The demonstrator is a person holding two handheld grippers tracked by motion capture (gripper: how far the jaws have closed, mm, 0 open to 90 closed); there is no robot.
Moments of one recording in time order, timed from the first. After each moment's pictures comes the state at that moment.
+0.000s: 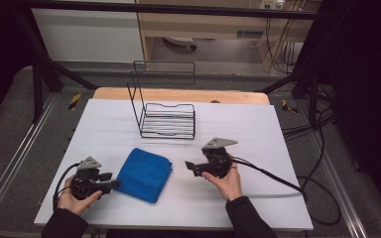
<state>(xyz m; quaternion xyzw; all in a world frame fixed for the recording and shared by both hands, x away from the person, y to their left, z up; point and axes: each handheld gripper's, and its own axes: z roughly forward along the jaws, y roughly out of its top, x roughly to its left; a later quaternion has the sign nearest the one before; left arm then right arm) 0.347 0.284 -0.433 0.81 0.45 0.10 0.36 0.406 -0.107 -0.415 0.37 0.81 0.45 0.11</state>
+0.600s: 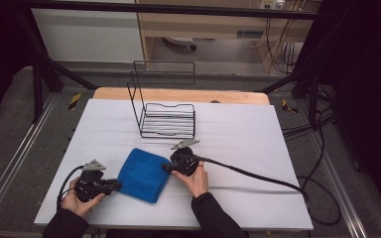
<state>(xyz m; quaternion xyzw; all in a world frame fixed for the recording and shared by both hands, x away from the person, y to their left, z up) 0.346 0.278 -0.441 0.82 0.46 0.07 0.34 0.425 -0.025 -0.454 0.38 0.83 0.41 0.06</state>
